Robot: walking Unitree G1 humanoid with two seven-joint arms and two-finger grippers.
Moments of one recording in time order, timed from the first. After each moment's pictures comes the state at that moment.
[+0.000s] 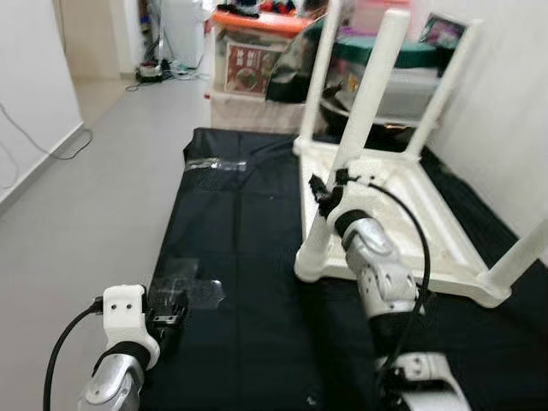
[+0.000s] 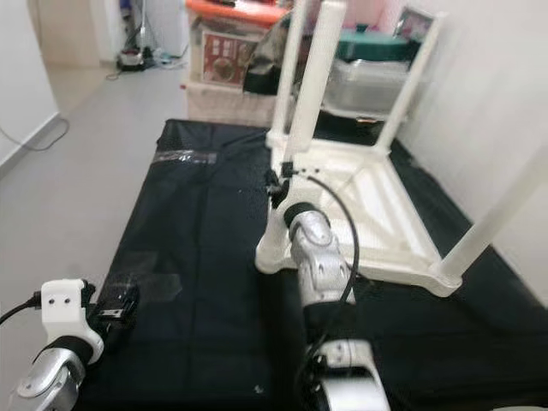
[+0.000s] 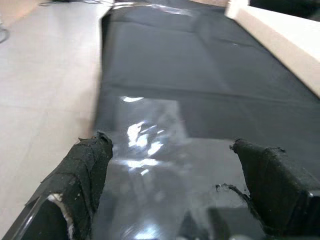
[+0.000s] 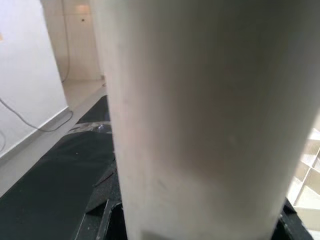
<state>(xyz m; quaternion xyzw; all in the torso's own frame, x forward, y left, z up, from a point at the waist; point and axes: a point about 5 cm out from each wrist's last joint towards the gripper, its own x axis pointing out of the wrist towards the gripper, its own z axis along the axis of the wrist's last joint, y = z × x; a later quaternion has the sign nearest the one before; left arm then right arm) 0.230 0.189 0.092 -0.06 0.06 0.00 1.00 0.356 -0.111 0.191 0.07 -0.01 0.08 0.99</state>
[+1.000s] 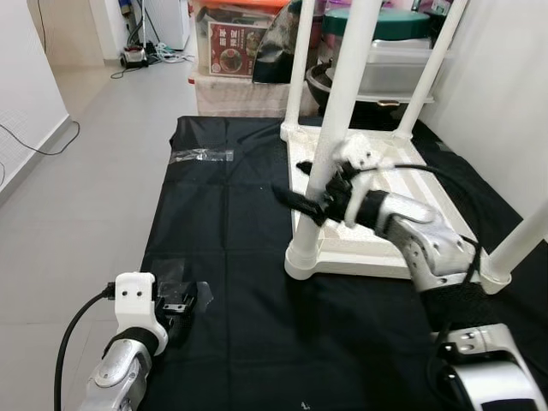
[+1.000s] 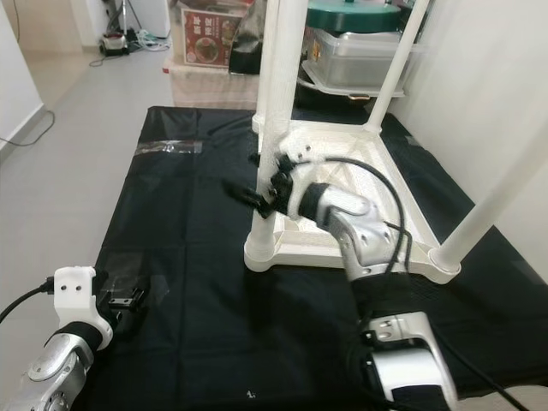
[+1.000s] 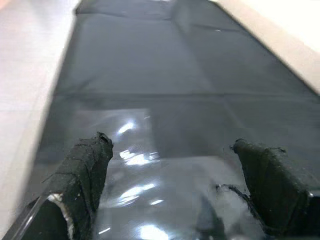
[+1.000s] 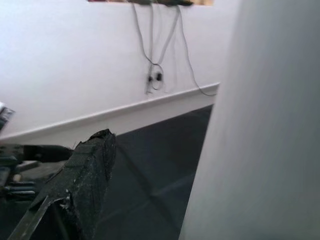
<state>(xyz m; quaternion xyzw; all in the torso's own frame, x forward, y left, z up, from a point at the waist) 0.246 0.182 0.096 -0.06 0.05 -0.03 1.00 0.355 -0.119 0.220 -0.05 -0.01 0.52 0.85</state>
